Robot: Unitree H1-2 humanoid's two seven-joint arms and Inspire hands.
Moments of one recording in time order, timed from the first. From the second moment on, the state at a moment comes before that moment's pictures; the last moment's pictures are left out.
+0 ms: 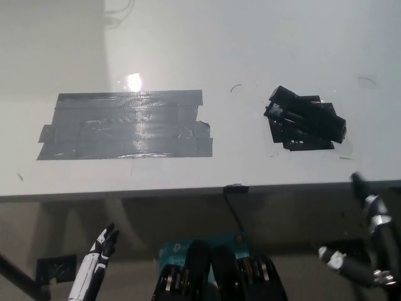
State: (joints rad) left_arm 0.01 0.15 -0.01 0.34 0.13 -0.33 -0.02; right_arm 0.12 -0.15 0.02 -0.33 -0.13 -0.17 0.01
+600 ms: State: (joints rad) left_arm 0.01 0.15 0.00 0.36 0.13 -0.33 -0.02; right_arm -0.39 -0.36 -0.01 -0.39 -0.14 0.19 0.11
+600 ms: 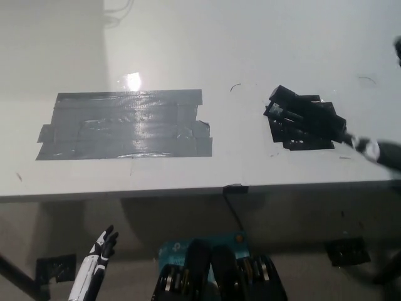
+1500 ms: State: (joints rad) left_arm -0.01 0.15 0.00 0.36 0.14 -0.34 -0.02; right_arm -0.95 -0.34 0.26 0.72 -0.23 0.41 0.27
